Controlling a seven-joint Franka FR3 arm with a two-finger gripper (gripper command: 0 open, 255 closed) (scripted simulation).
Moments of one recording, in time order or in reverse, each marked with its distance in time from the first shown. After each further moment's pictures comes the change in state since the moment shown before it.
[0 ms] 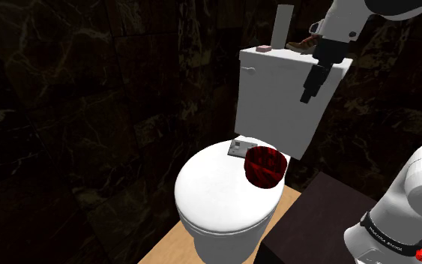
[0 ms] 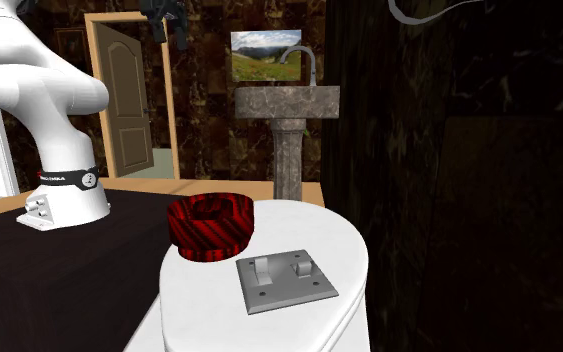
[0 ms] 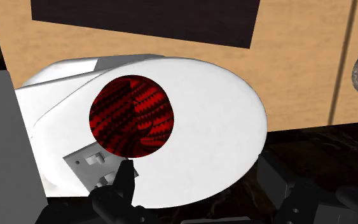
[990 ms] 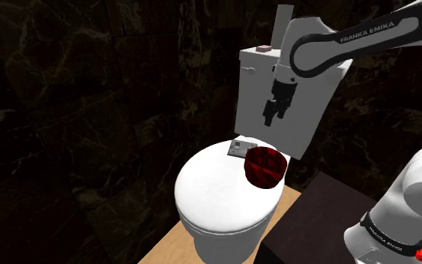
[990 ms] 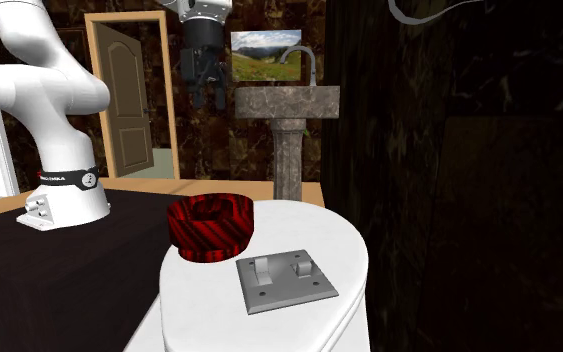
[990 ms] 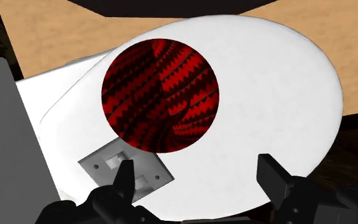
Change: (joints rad) arm -0.061 0.384 0.041 -0.058 -0.064 0.410 0.086
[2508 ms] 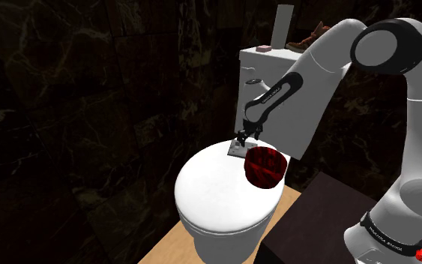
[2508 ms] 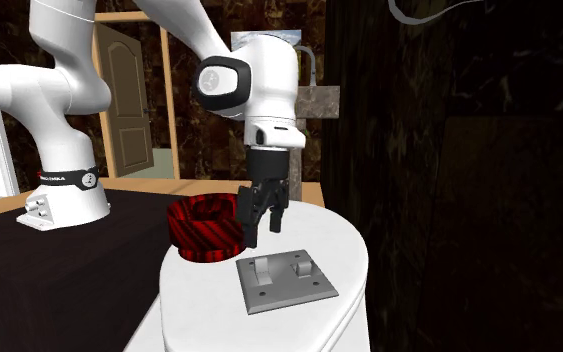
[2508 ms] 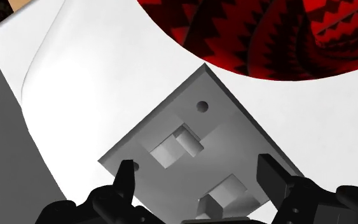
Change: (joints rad) arm -0.063 0.839 -0.065 0.382 -0.222 0.394 0.243
